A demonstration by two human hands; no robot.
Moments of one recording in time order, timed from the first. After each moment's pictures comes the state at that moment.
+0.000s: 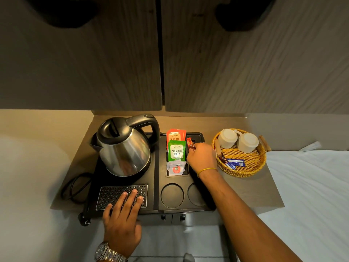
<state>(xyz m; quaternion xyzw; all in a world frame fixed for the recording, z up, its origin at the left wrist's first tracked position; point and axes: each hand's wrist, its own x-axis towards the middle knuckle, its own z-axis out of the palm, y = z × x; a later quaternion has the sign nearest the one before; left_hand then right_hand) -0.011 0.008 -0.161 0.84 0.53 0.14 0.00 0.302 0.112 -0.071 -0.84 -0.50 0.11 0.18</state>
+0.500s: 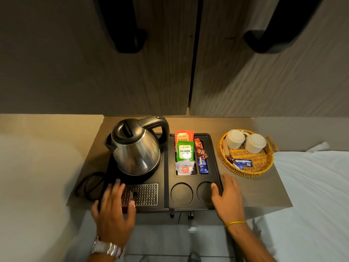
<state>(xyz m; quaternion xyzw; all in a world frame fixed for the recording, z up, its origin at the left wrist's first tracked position) -0.040 0.031 -0.115 0.73 0.65 0.21 0.09 0.286 -0.028 -0.089 -0.85 -0.40 0.19 0.28</state>
